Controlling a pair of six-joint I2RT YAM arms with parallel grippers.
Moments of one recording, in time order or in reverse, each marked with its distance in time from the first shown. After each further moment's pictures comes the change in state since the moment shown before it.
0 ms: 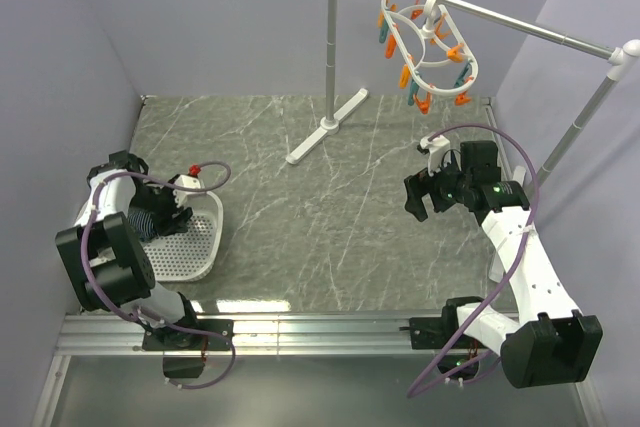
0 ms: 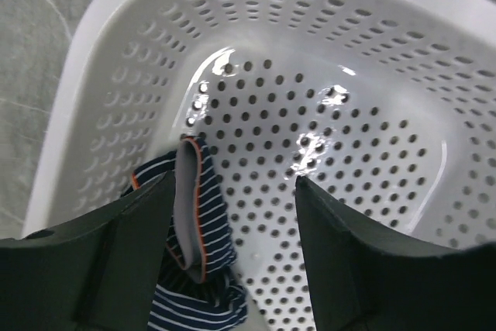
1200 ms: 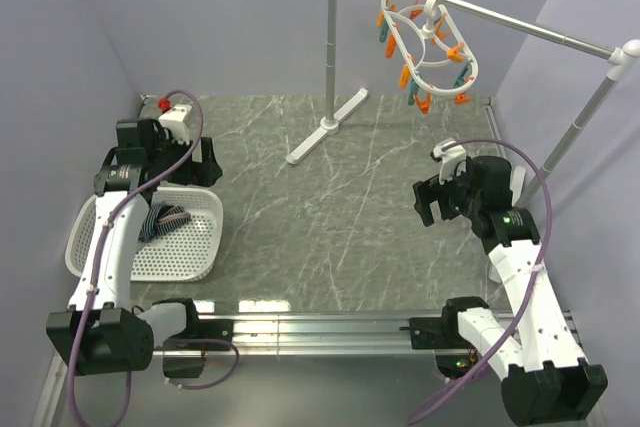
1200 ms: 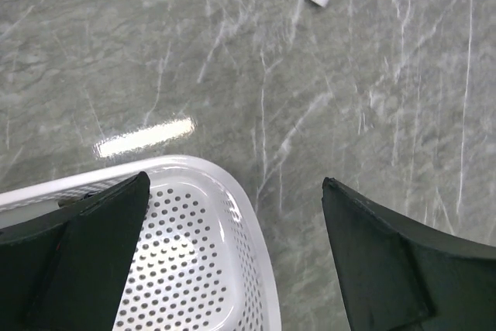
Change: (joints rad) left arm -0.311 -0.377 0.097 0.364 -0.212 -1.487; right arm -0.004 -0.222 -0.108 0.082 0.135 0.071
